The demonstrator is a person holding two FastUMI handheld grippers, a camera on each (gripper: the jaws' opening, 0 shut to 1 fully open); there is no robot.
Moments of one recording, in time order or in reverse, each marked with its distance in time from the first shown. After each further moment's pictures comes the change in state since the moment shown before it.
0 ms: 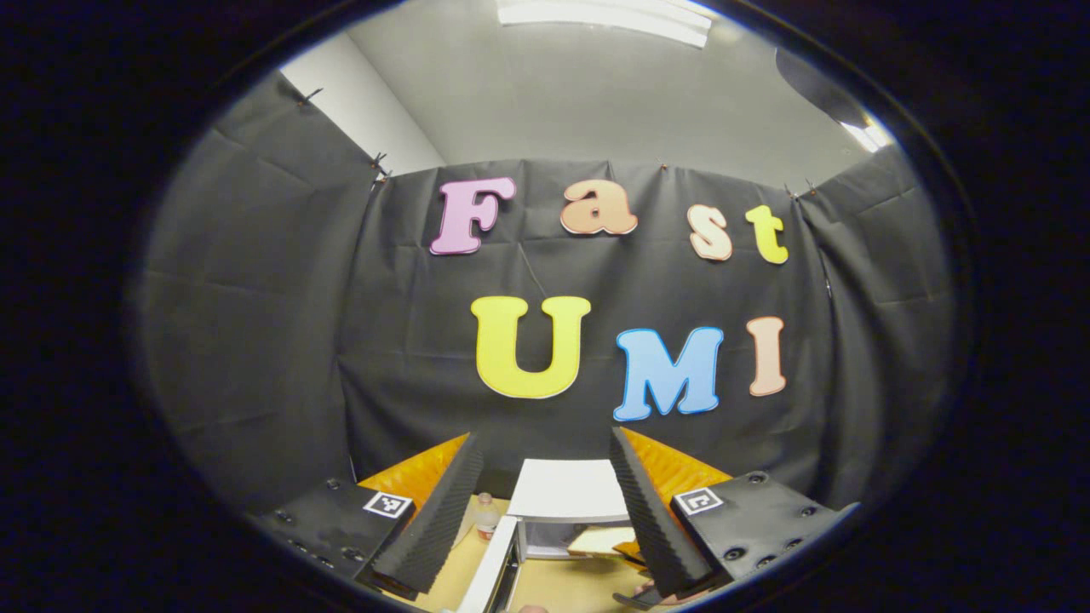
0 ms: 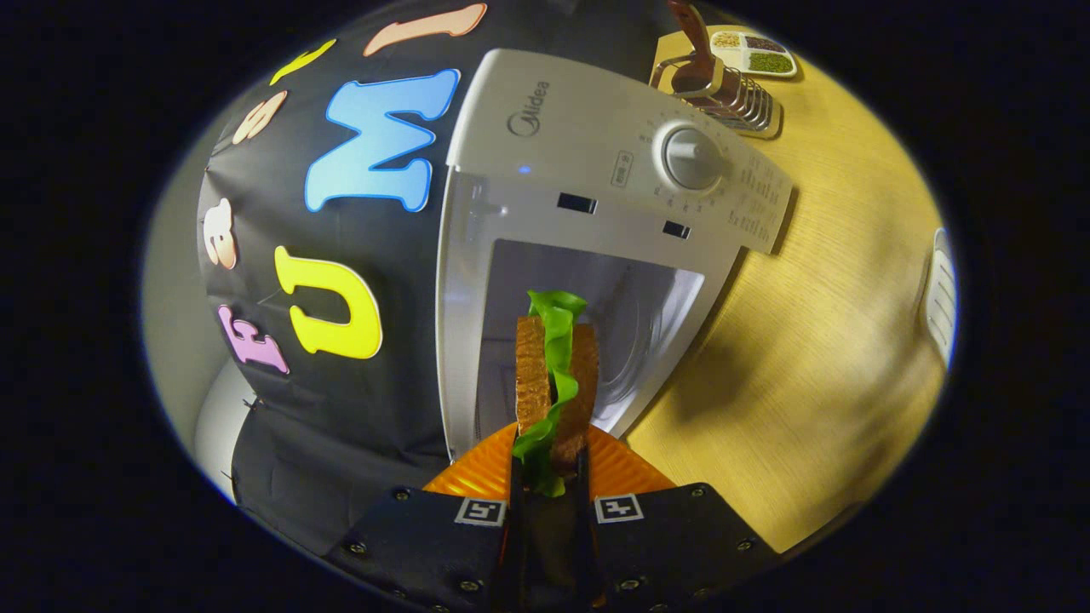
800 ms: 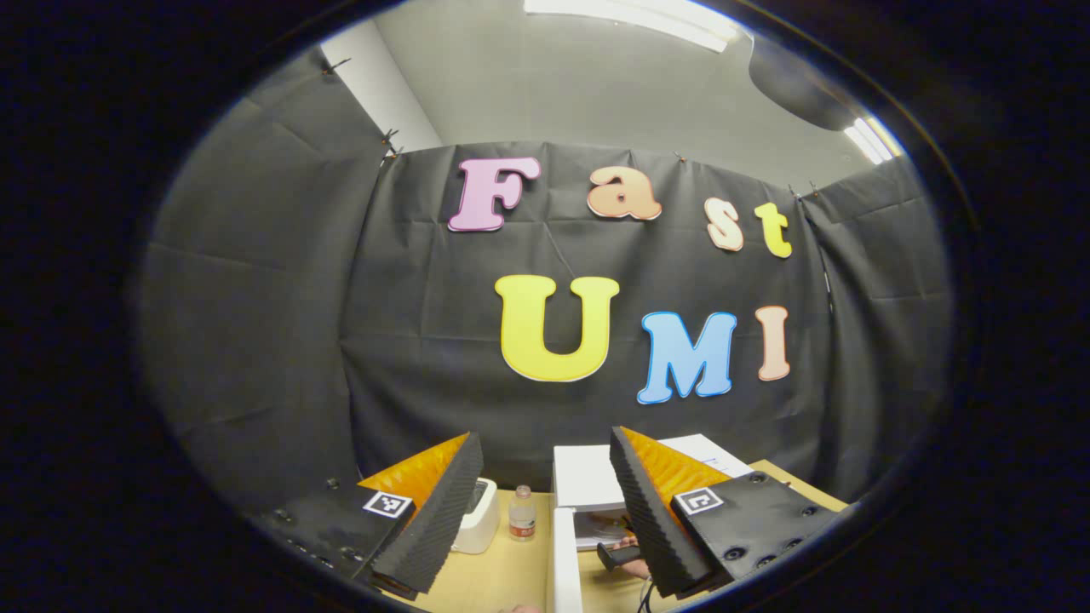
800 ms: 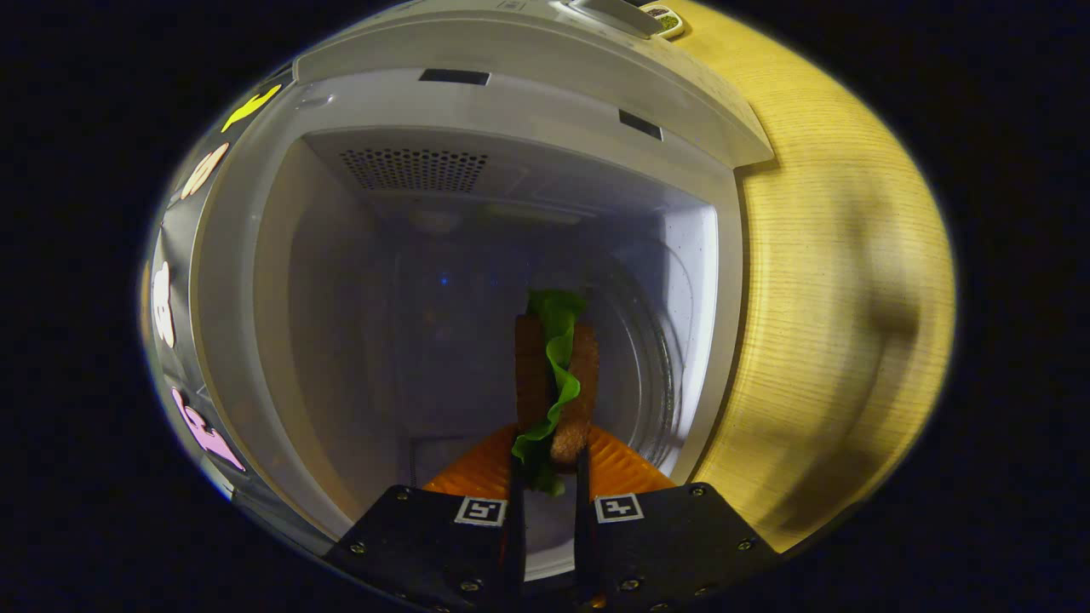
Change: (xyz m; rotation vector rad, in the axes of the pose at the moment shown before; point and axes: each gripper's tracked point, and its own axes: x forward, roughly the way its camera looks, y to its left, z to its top) left arm 0.016 0.127 -0.041 -0.028 0.043 -0.049; right arm 0.134 -0.021 0.012 0.196 -0.344 -0.125
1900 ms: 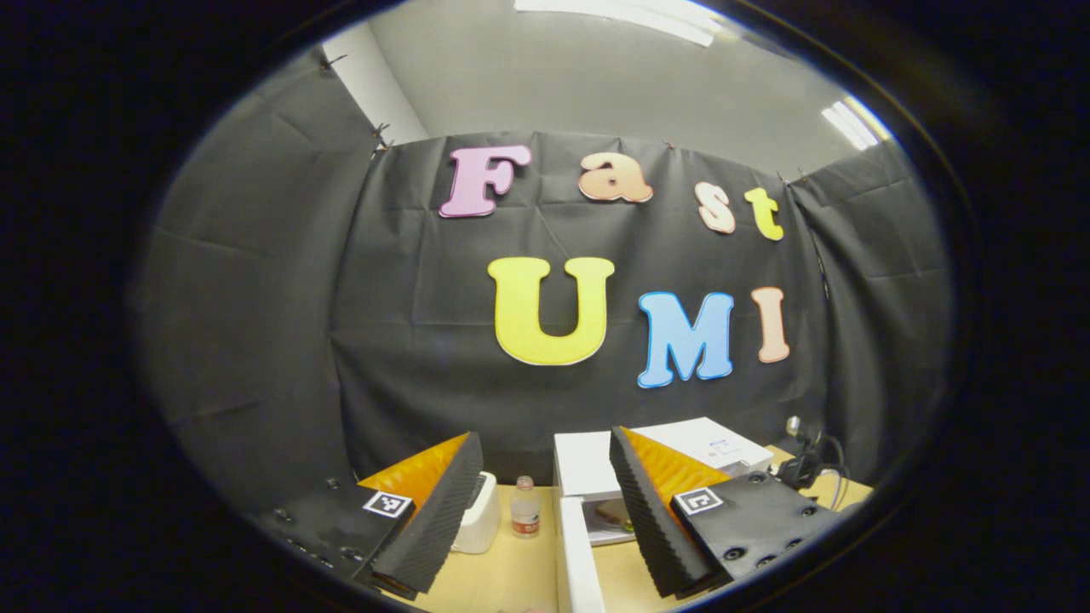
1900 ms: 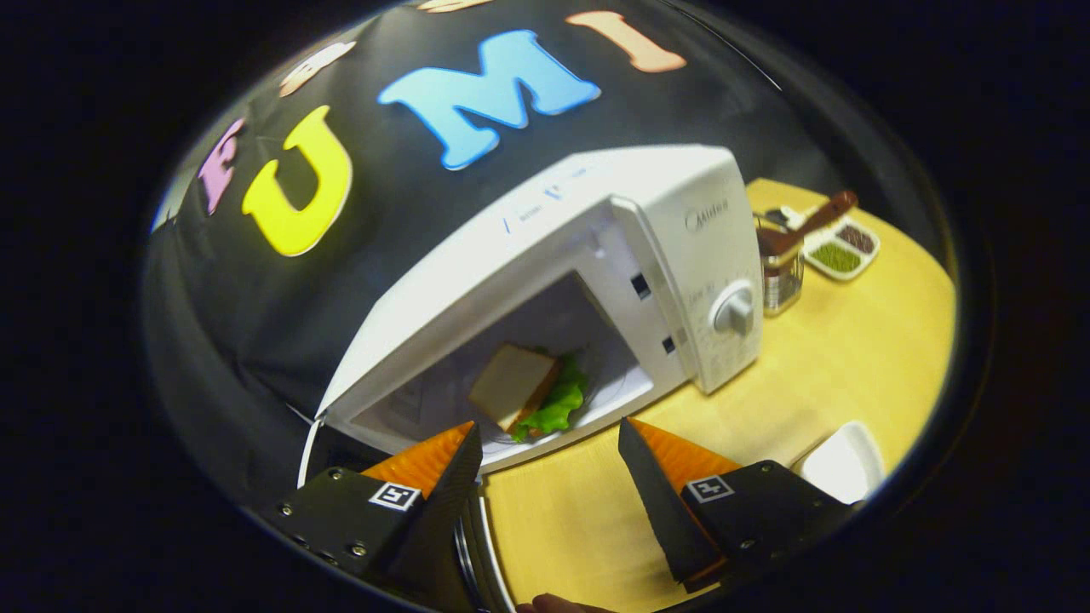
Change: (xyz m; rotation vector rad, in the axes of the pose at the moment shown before) left arm 0.017 -0.010 -0.054 0.049 -0.009 -0.032; right arm -0.172 0.031 0.080 -1.035 0.082 -0.053
